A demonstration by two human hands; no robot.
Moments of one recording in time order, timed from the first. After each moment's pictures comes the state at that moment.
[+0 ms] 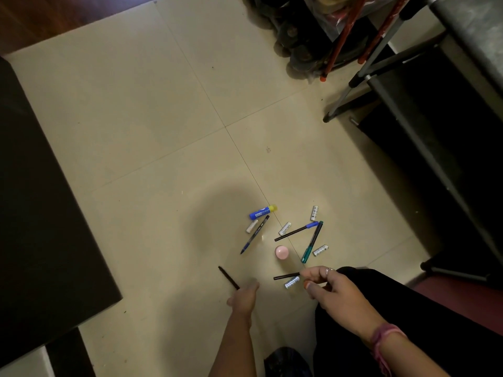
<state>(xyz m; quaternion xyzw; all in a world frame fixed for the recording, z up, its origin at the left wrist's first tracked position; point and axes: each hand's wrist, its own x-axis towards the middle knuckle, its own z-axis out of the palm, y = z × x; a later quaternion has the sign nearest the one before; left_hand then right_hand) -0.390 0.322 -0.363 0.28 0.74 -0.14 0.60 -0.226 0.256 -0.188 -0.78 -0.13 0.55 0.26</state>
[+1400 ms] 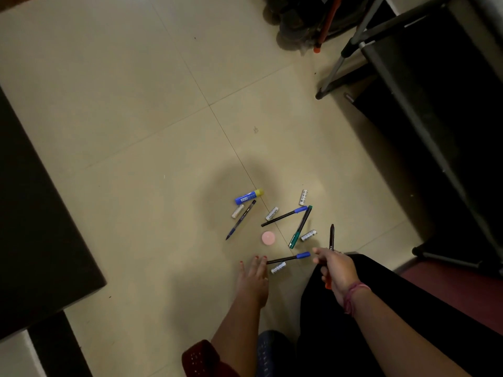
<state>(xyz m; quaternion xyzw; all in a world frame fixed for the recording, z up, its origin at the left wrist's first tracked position) -0.354 0.298 -0.370 0.85 0.20 -0.43 0.23 -0.180 0.230 -0.279 -0.78 0.22 0.48 0.33</state>
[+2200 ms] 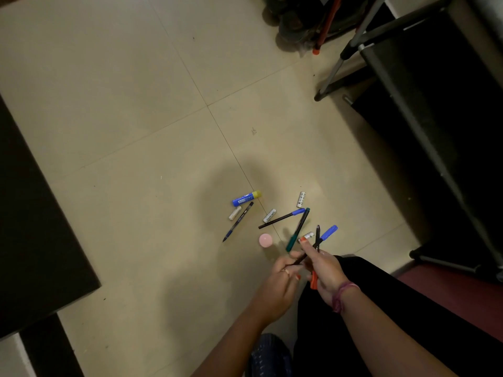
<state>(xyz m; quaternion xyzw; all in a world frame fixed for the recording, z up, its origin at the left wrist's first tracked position) -0.319 0.285 -0.307 0.74 0.28 -0.01 0.61 -0.187 0.249 -0.276 -0.74 0.20 0.53 0.36</state>
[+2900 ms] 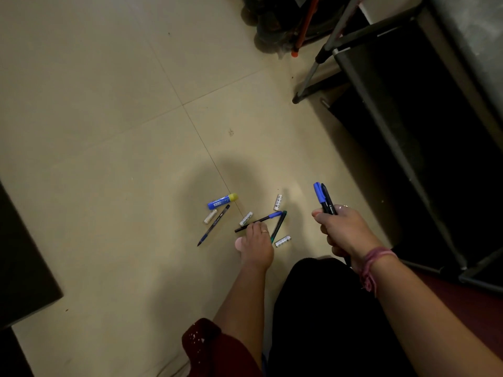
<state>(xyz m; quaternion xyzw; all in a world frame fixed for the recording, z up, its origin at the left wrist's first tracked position) -0.229 0.316 -0.386 0.83 0.40 -0.22 0.31 -0.097 0.290 -0.177 -0.83 0.04 0.48 0.27</state>
